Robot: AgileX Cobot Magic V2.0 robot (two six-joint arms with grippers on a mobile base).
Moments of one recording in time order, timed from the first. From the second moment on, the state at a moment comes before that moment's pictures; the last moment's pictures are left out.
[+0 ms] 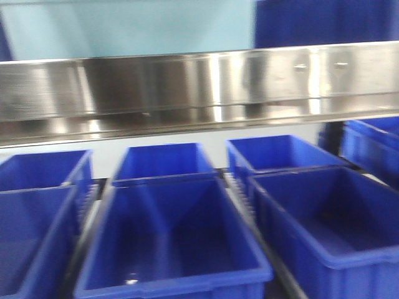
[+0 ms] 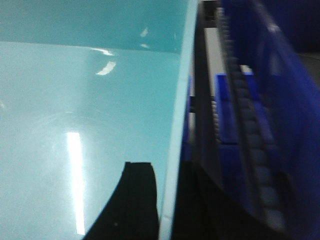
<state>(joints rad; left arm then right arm) -0.33 1.47 -1.82 0.22 0.92 -0.35 0.28 1.56 -1.89 -0.02 0.88 0.16</state>
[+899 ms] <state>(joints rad) -0.33 1.47 -1.82 0.22 0.92 -0.35 0.28 1.56 -1.89 -0.02 0.88 0.16</state>
